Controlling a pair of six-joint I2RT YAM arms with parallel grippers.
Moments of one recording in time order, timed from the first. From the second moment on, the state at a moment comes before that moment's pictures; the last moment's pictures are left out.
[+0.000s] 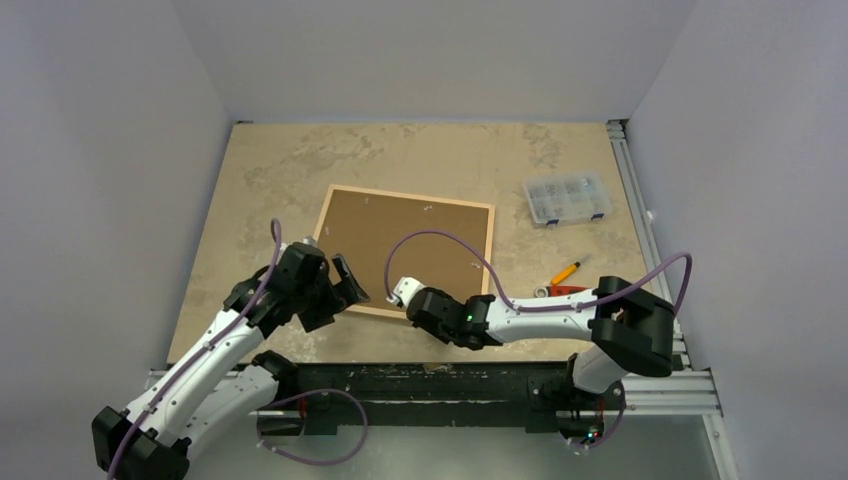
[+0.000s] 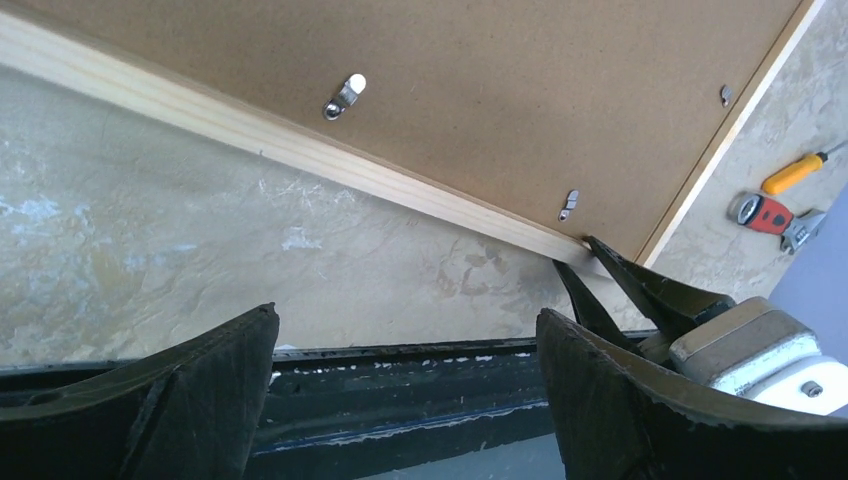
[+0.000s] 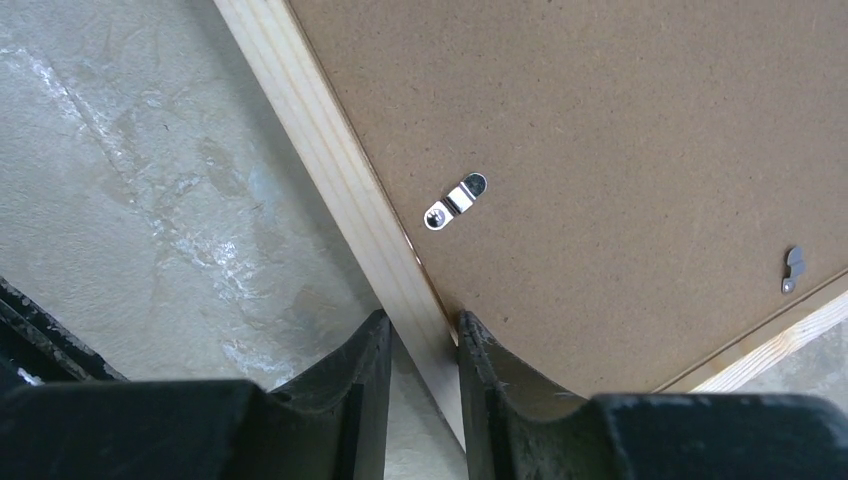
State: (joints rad) left arm -0.51 0.79 0.66 -0.84 0.06 -0.97; right arm 1.25 1.55 0.81 -0.30 0.38 0.12
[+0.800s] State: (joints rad) left arm -0.51 0.74 0.34 -0.47 0.20 -1.54; right arm 1.23 1.46 0.82 -0.22 0.18 0.05
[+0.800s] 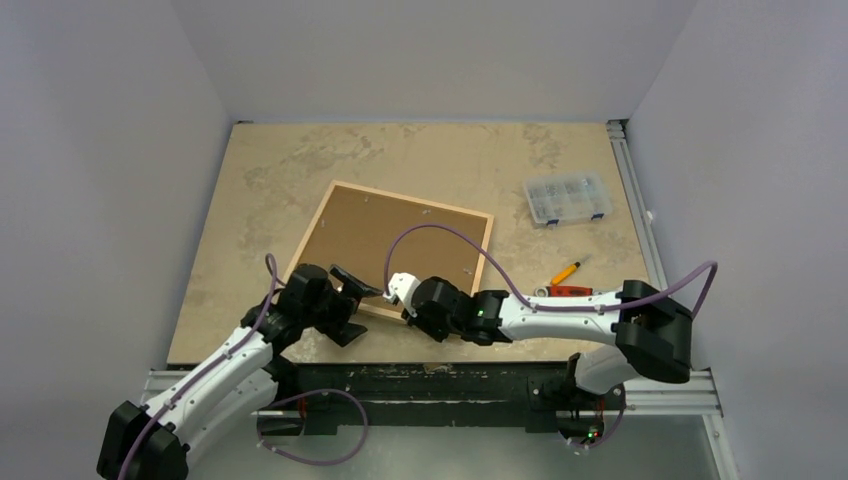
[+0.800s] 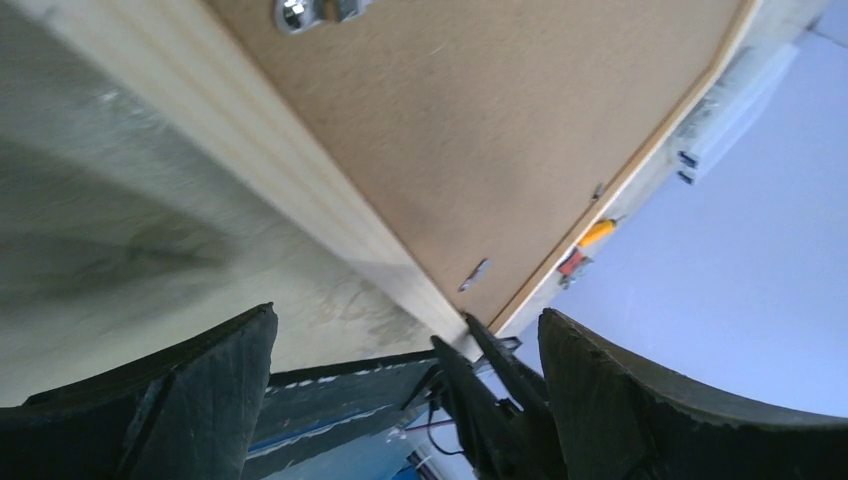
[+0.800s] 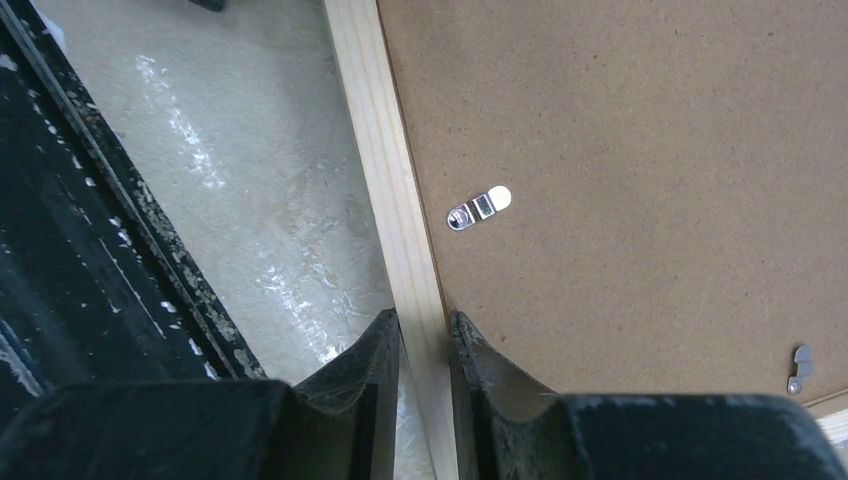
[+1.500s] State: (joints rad) left arm -0.51 0.77 0.24 -0.22 0.08 -1.61; right arm 1.21 1.45 0.83 -0.20 0.13 0.09
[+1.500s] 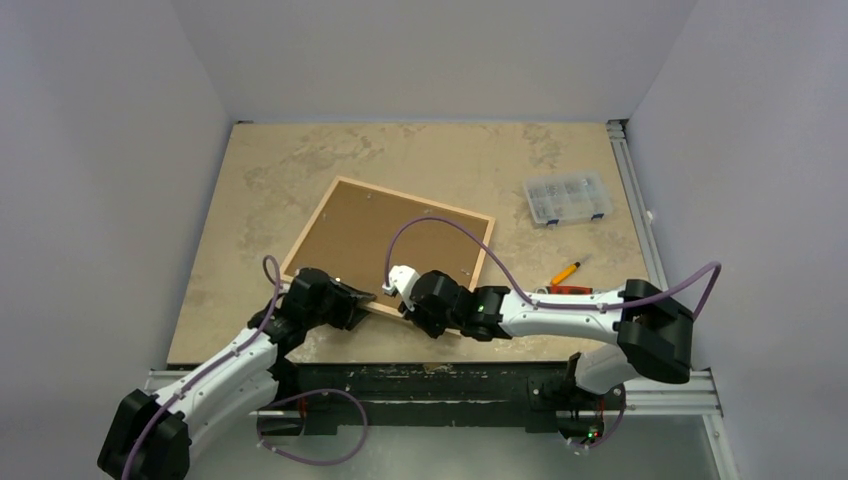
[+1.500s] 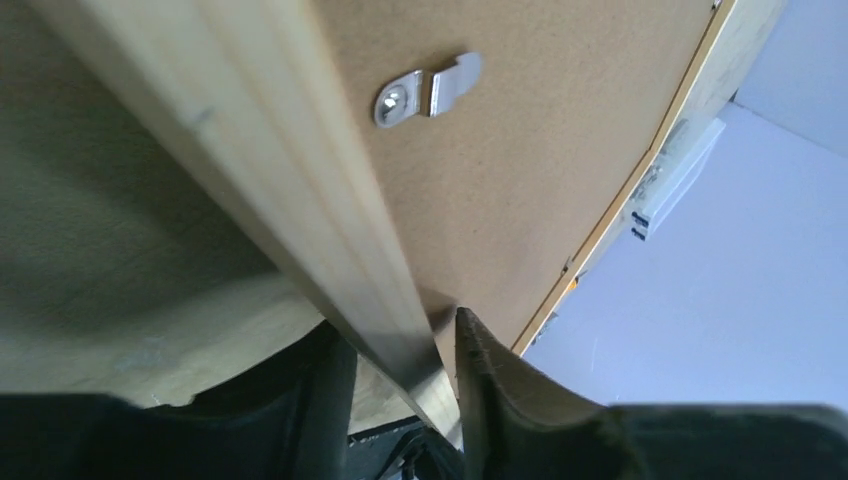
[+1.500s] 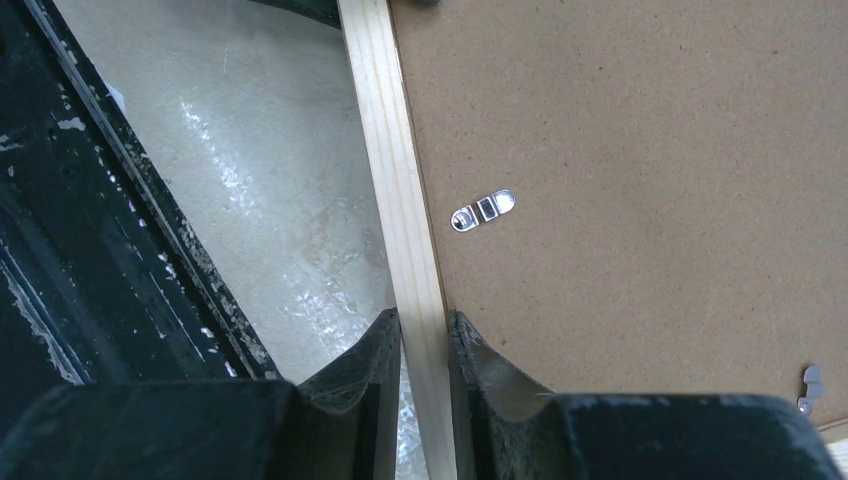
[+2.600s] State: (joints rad) left arm -0.50 0.50 0.66 -0.96 -0.21 -1.50; right arm 1.10 1.09 0.93 -0.36 0.56 0.16
